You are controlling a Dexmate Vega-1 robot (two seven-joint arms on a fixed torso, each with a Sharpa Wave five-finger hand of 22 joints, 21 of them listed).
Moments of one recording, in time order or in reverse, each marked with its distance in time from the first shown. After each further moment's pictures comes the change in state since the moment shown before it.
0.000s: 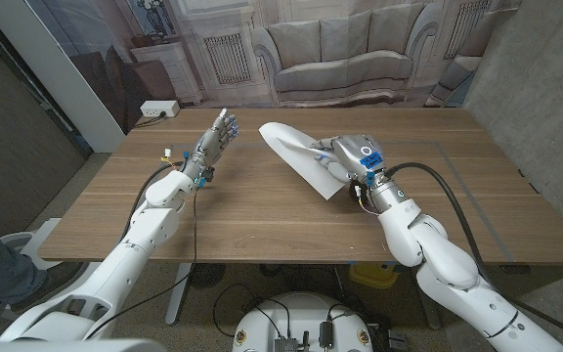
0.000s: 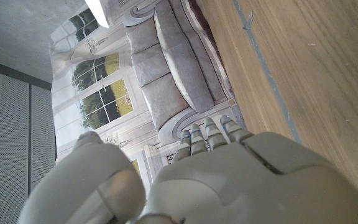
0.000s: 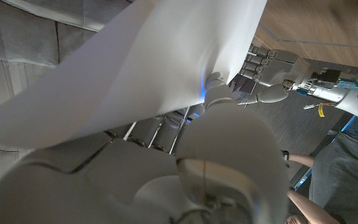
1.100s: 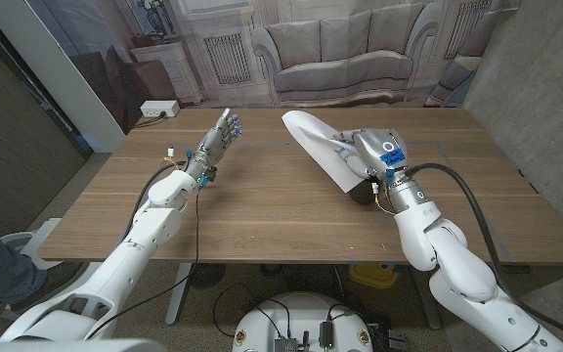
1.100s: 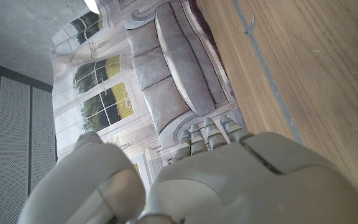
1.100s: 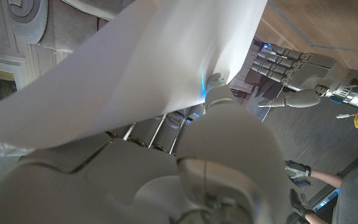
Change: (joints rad) left arm -0.008 -0.004 0.016 0.002 0.002 -0.001 0.002; left_hand 0.003 0.003 -0.010 -0.001 0.000 0.000 0.000 0.000 0.000 0.000 0.000 0.000 0.000 0.000 0.000 0.000 0.000 0.000 0.000 0.000 0.000; right arm -0.086 -0.016 0.064 -0.079 -0.061 -0.110 -0.017; right_hand -0.011 0.003 -0.004 0.004 0.000 0.000 0.000 0.000 0.005 0.000 0.000 -0.008 0.006 -0.002 -0.002 0.000 0.000 -0.017 0.005 0.000 0.000
